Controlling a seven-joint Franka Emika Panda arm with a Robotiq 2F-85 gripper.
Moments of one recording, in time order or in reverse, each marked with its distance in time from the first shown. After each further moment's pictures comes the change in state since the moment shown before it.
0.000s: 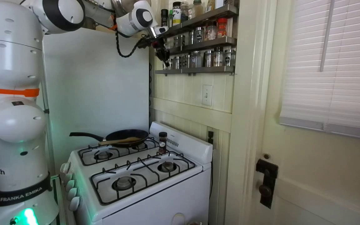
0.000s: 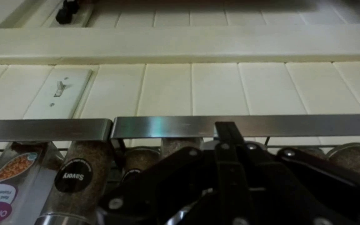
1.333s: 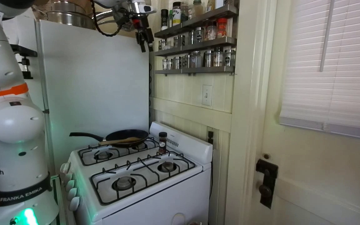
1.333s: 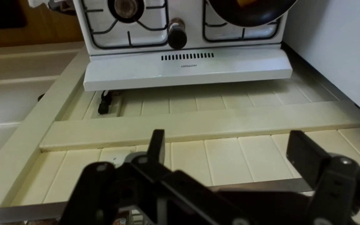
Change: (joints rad) arm -0.041 -0.338 -0.043 -0.169 0.252 -0.332 -0.089
